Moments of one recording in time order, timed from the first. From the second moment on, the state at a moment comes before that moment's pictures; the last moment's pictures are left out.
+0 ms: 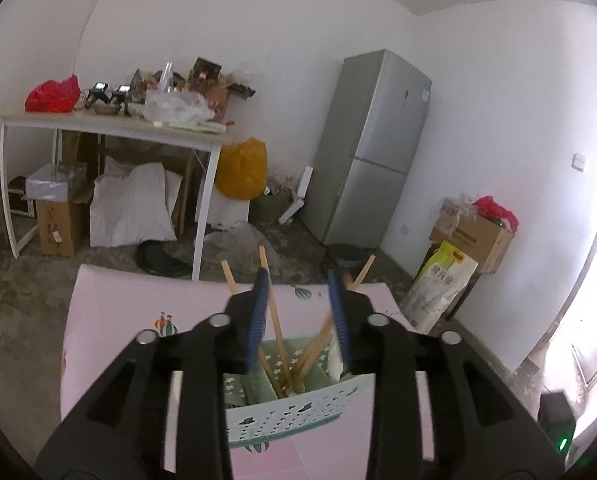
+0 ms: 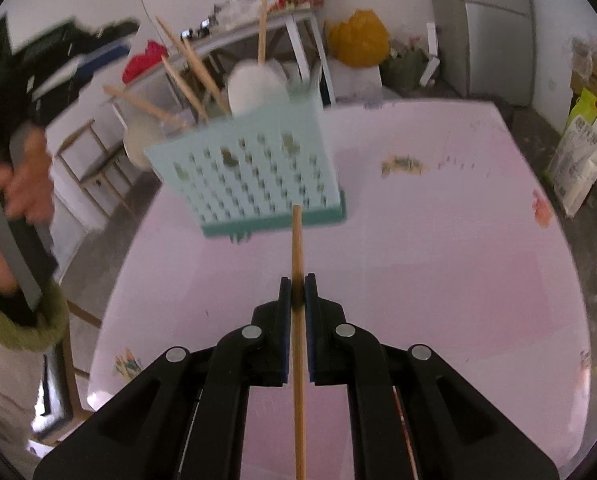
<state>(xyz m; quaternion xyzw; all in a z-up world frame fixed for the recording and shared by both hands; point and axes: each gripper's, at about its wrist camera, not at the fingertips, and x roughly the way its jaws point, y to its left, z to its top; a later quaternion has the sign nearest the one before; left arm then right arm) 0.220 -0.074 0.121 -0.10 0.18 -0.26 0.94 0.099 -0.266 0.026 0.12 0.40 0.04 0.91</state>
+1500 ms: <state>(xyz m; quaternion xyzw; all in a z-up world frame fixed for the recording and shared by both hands) 0.135 0.041 0.023 -0.13 0.29 -0.15 0.94 0.131 -0.248 -0.027 0.02 0.53 0.12 0.84</state>
